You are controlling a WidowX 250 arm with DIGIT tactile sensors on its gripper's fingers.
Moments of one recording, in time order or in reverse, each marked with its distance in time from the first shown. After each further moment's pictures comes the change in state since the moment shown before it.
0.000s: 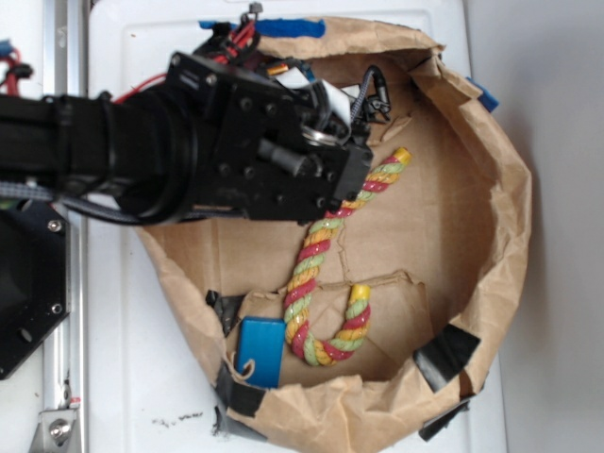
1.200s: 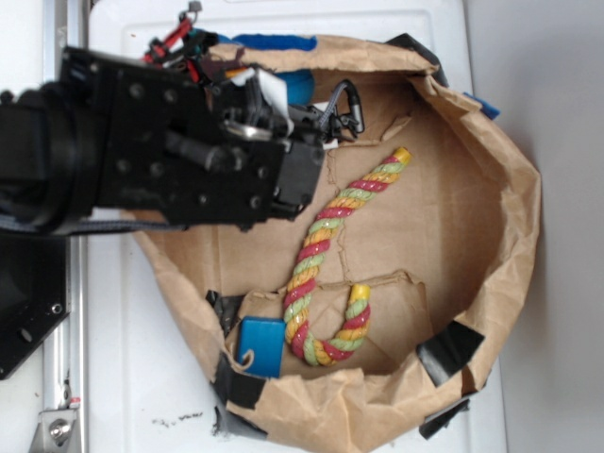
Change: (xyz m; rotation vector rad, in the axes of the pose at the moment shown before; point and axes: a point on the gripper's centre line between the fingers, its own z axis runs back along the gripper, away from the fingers) arm 0.000 0.022 0.020 -0.026 0.067 -0.059
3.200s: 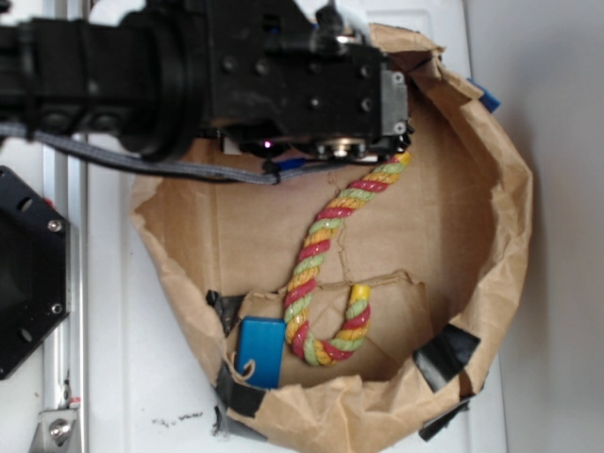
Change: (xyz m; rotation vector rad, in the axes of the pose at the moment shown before) arm -0.004 -0.026 0.009 0.097 0.196 -0.227
